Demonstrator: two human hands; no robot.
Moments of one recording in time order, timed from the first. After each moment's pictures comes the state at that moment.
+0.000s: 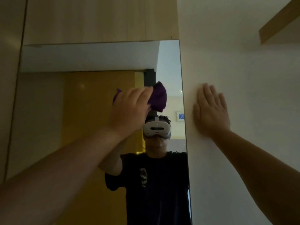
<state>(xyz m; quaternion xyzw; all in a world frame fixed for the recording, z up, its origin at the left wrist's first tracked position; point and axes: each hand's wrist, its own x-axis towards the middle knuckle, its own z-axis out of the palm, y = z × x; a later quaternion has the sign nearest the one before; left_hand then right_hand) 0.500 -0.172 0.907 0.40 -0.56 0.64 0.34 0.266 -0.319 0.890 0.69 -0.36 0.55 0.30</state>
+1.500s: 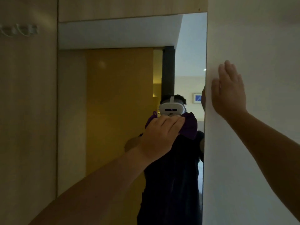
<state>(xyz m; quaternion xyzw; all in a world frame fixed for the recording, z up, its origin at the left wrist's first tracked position) 0.482 -0.163 0.768 0.38 -0.63 0.60 0.32 0.281 -0.254 0.880 0.70 -0.29 0.63 0.17</state>
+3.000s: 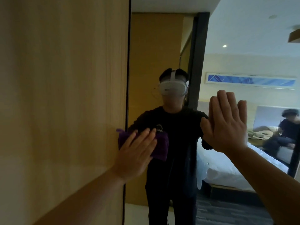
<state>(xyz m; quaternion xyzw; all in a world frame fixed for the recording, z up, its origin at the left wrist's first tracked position) 0.789 -0.033 0.598 0.49 -0.62 0.57 0.23 0.513 -0.173 0.711 0.72 -0.30 0.51 0.36</state>
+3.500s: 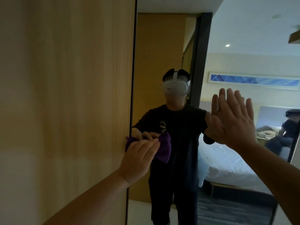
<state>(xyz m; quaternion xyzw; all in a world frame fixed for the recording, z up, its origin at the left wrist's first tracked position) 0.764 -0.016 0.586 0.48 -0.64 0.51 0.31 0.483 -0.167 0.717 0.76 -0.28 0.49 0.32</state>
